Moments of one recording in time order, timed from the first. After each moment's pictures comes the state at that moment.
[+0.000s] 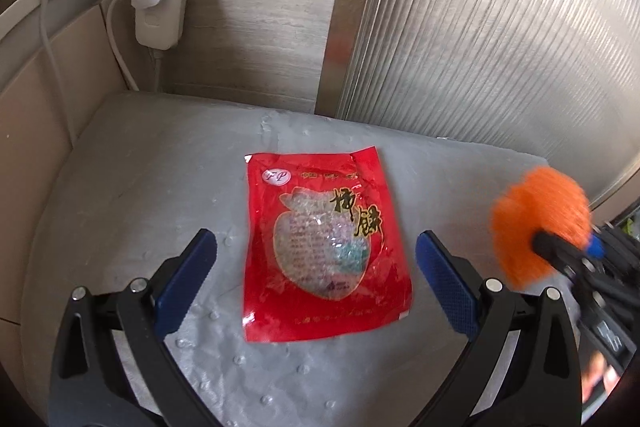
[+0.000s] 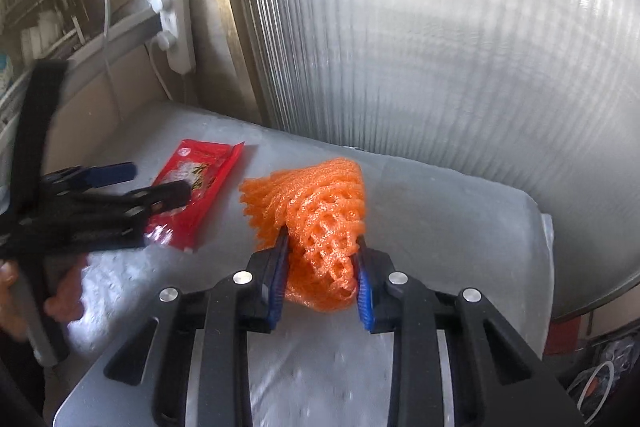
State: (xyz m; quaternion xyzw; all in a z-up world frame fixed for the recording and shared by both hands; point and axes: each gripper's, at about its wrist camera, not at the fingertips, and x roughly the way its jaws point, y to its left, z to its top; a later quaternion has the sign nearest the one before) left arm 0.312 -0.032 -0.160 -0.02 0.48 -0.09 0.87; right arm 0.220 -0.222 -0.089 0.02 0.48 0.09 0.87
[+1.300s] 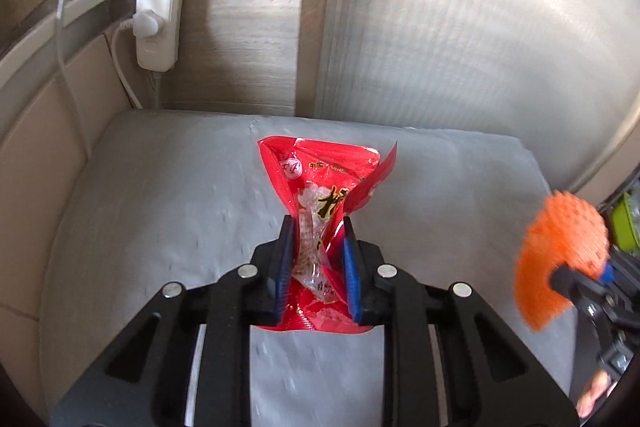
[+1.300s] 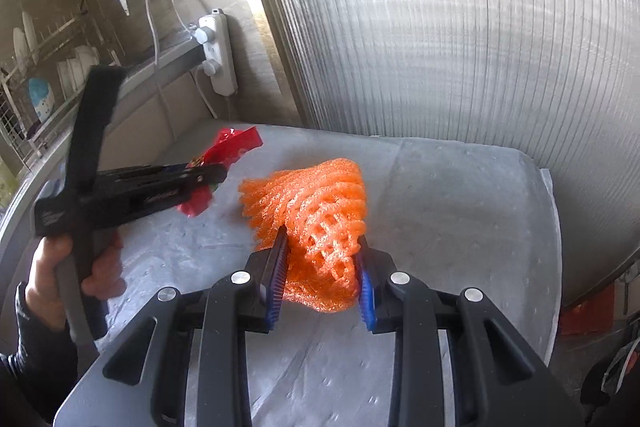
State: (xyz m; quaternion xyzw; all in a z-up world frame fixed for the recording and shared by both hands) left arm 0.263 -0.033 -0.130 0.01 0.44 -0.12 0.89; right arm 0.151 -0.229 -0.059 0.09 0.44 0.13 0.89
